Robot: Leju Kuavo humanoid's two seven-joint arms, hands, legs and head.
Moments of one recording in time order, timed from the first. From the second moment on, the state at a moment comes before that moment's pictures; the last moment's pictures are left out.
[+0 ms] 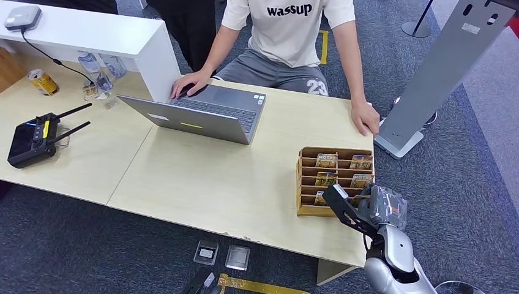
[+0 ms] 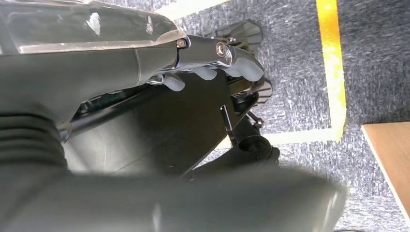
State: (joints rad) left arm -0.10 0.01 -1.15 -0.18 1.33 0.11 -0.27; right arm -0.33 -0.22 0.51 -0.90 1.04 -0.18 0.31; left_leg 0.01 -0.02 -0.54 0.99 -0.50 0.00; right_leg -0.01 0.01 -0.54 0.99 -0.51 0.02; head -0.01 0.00
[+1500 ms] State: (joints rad) left arm -0.10 0.01 -1.15 -0.18 1.33 0.10 -0.27; right arm -0.37 -0.29 0.48 -1.41 1.11 -0.40 0.28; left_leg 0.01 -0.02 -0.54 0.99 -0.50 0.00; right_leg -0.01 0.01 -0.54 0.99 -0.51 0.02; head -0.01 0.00
